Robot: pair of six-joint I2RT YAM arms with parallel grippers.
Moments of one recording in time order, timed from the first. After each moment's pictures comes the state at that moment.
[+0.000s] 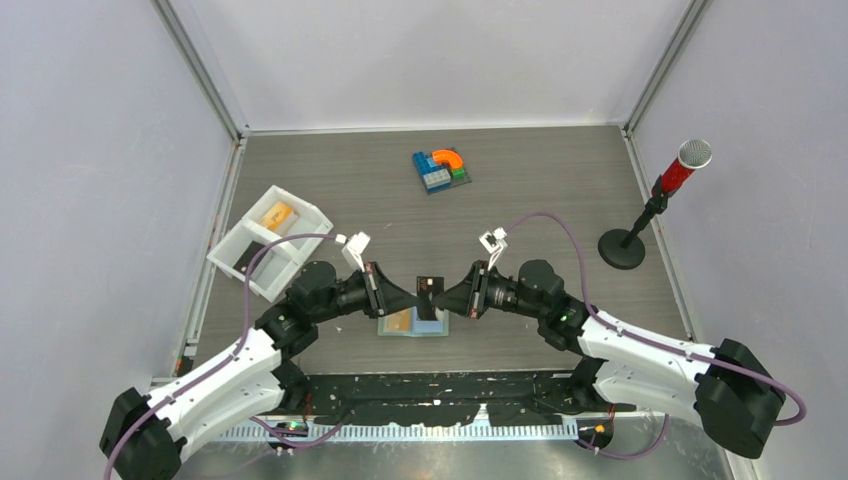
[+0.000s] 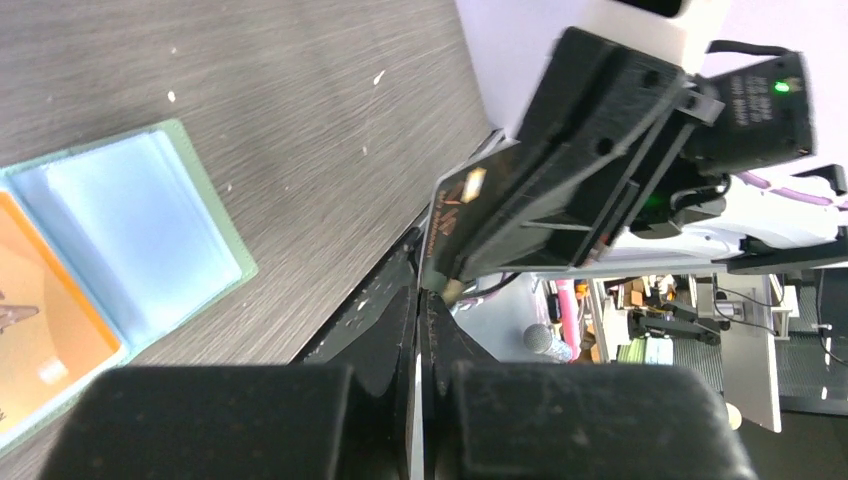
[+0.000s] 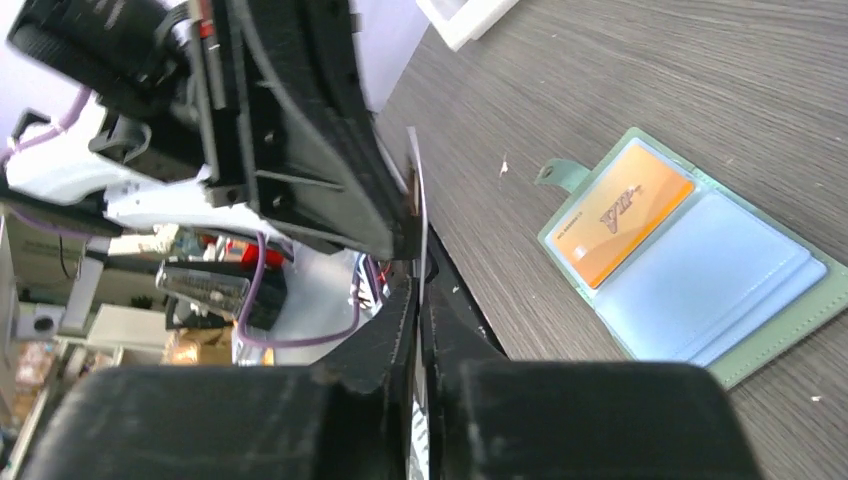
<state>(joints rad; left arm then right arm) -0.72 0.73 0.39 0.13 0.41 -0.99 0.84 0.98 0.39 0.44 -0.37 0.86</state>
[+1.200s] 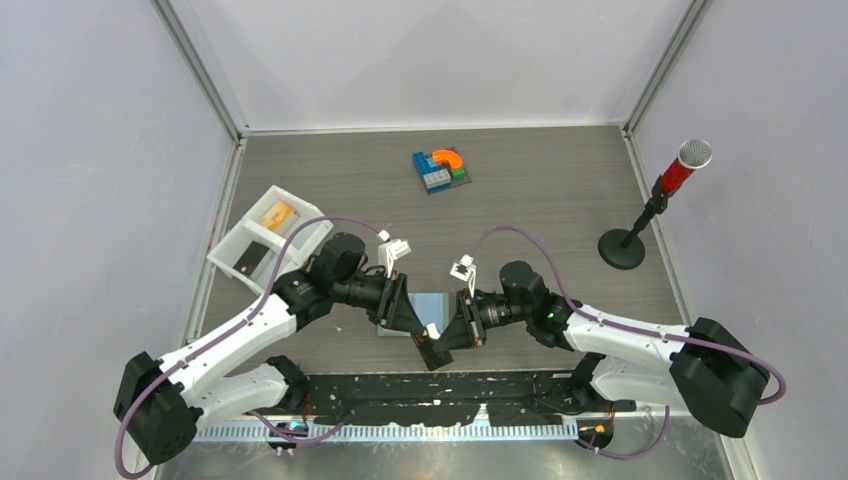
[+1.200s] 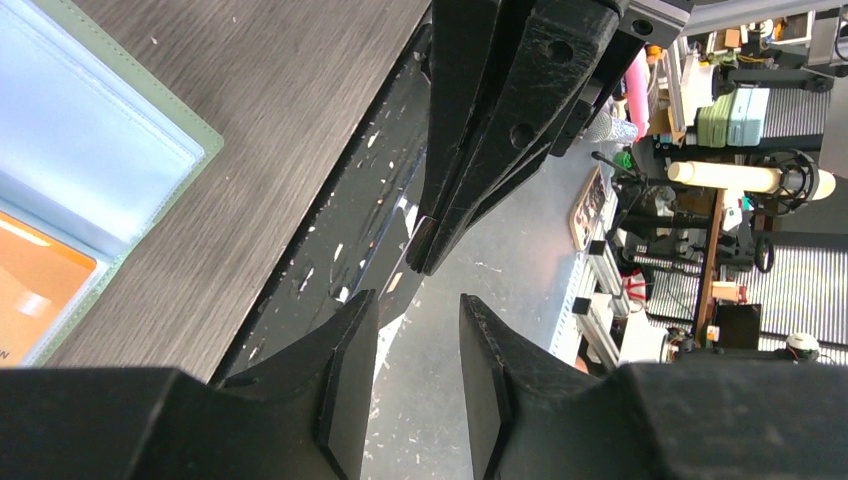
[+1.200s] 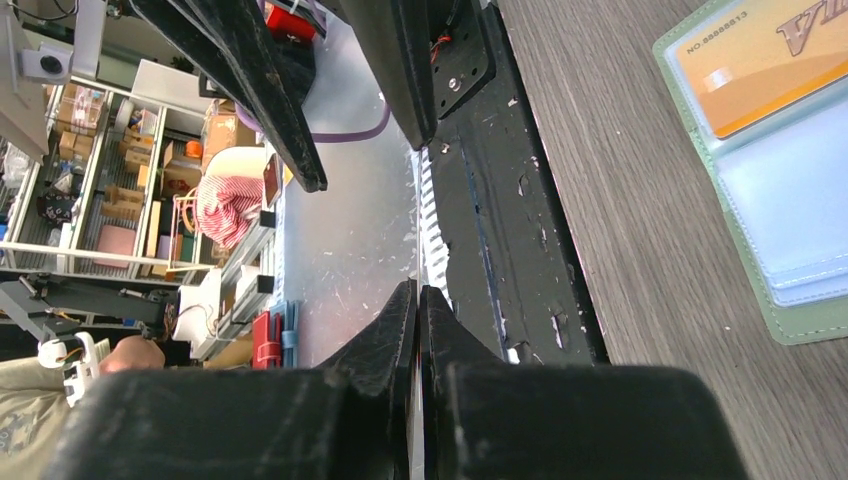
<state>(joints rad) -0.72 1.00 0.68 -0.34 0.76 -0.55 0.86 1.11 0.37 0.39 -0.81 0.68</state>
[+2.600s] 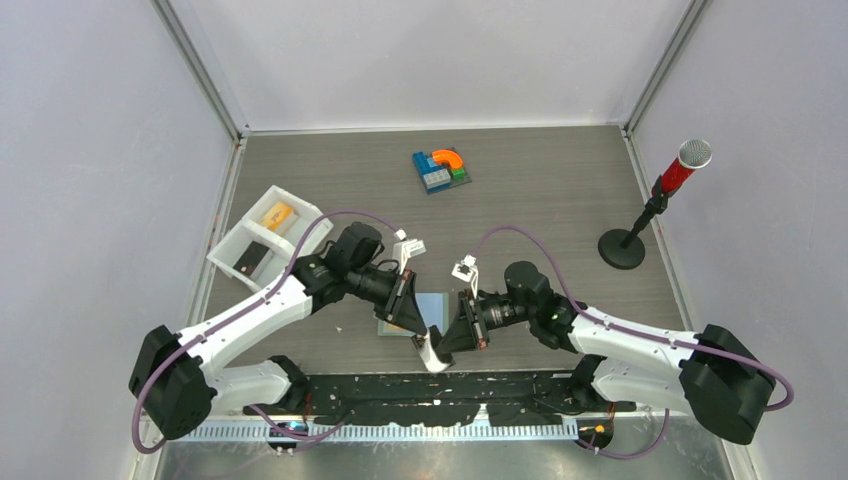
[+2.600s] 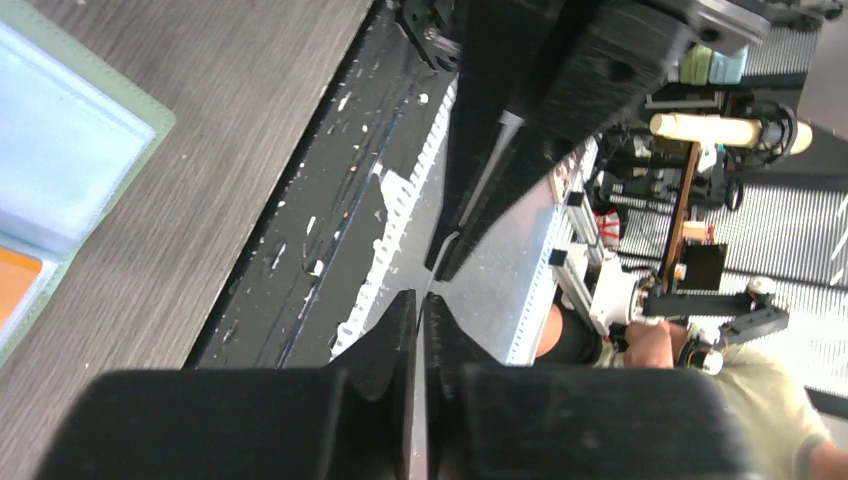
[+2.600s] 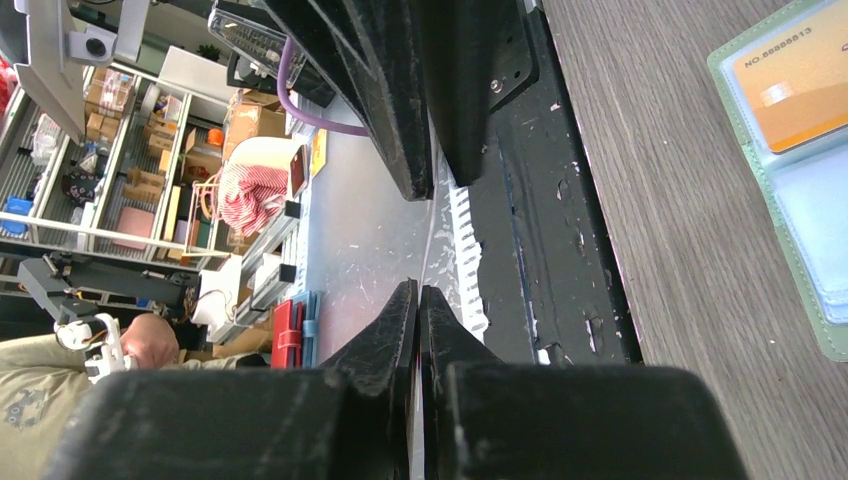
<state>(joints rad) -0.73 1.15 0.80 -0.45 0.84 -0.49 0.86 1.05 0.37 0.40 -0.86 0.71</state>
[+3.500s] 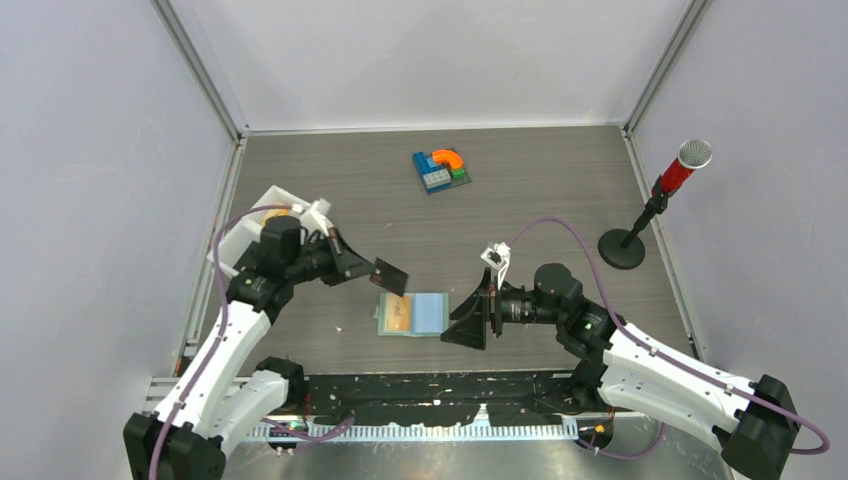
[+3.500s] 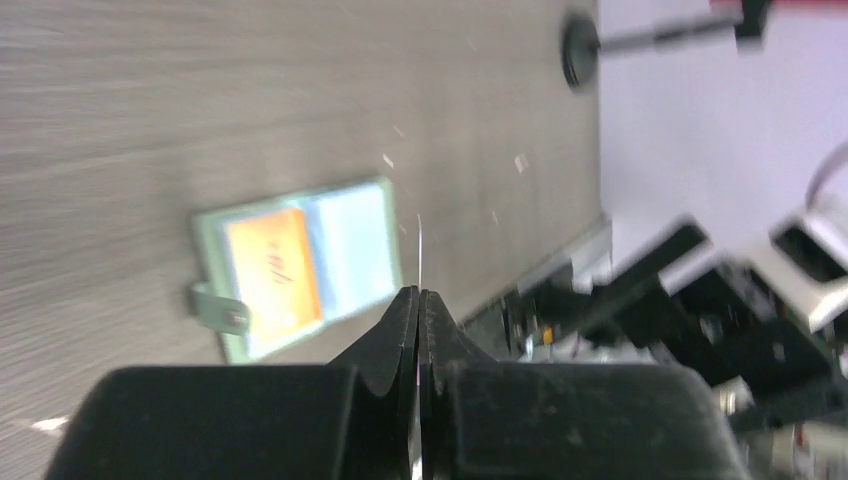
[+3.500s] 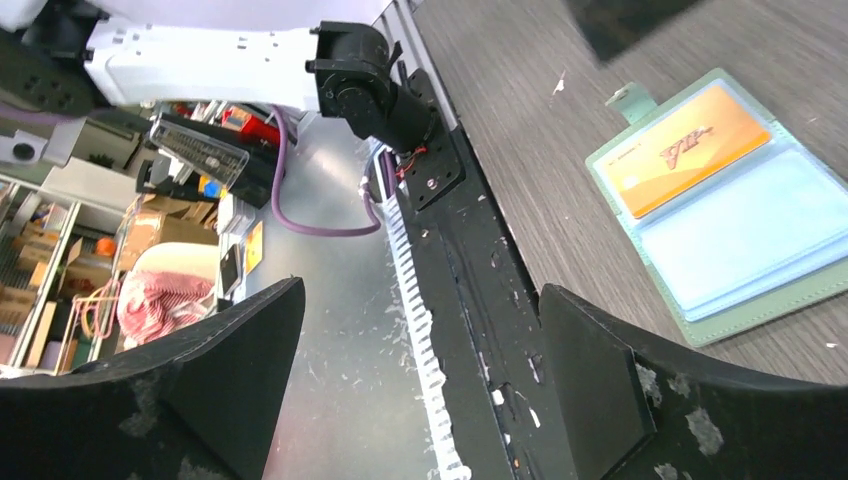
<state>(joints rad) -0.31 0.87 0.72 -0.43 0.58 -0.69 0.85 0.75 0.42 0.14 -0.60 0.65</state>
